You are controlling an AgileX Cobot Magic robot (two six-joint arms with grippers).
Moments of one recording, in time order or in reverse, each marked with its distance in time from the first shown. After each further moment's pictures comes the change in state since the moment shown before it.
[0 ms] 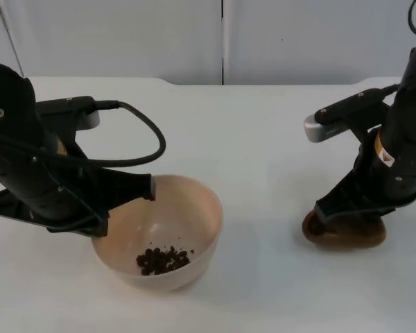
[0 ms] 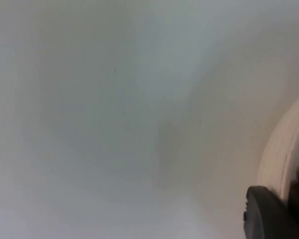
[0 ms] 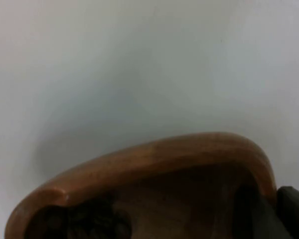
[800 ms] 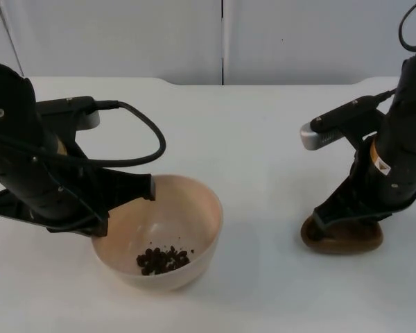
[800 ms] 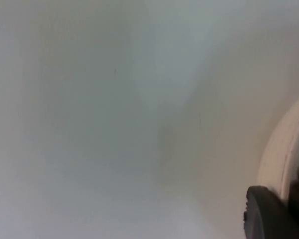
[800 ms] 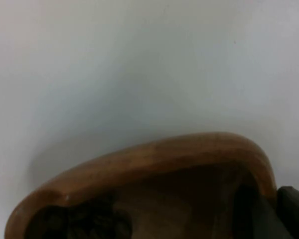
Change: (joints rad) right arm 0.000 0.032 0.000 -0.047 -0.026 0.017; left arm 0.000 0.000 0.000 0.000 0.000 0.000
